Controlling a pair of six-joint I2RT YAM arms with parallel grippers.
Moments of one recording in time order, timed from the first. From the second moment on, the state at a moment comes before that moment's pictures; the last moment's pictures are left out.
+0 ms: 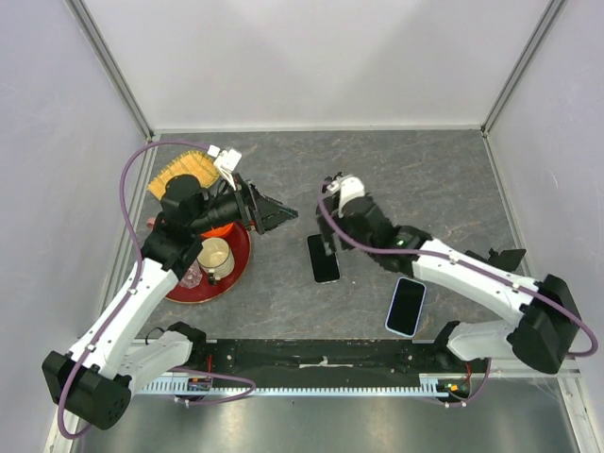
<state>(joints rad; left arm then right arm) -0.40 0.97 0.92 -0.05 0.69 -0.60 0.80 1.28 0.99 -0.31 0.32 0.23</state>
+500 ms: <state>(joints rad) -0.40 0.94 0.90 -0.06 0.69 -0.60 0.96 1.74 1.15 -0.43 0.34 0.49</state>
